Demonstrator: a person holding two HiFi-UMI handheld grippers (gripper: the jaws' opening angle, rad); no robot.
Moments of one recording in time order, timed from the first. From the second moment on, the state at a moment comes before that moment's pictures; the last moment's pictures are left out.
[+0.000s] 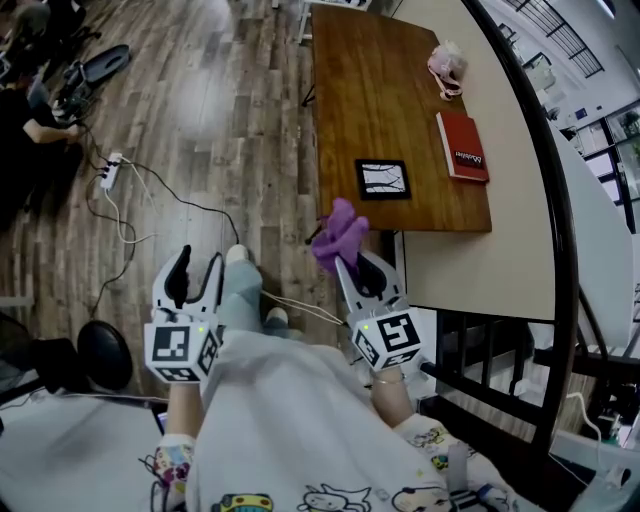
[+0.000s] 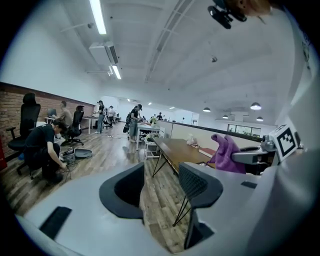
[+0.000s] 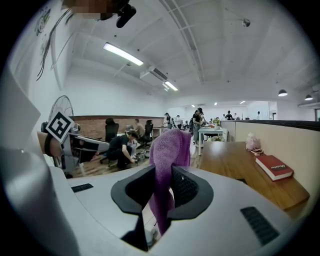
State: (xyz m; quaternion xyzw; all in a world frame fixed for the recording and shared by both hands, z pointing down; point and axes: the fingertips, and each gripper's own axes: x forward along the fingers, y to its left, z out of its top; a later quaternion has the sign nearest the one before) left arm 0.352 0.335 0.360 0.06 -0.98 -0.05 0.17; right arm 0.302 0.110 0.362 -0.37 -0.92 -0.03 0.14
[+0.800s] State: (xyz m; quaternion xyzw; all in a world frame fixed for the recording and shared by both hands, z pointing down) left arm 0.149 0.453 0.364 0.11 -0.98 -0.05 0.18; right arm 0.111 0.222 0.357 -0.32 -0.94 -0.03 0.15
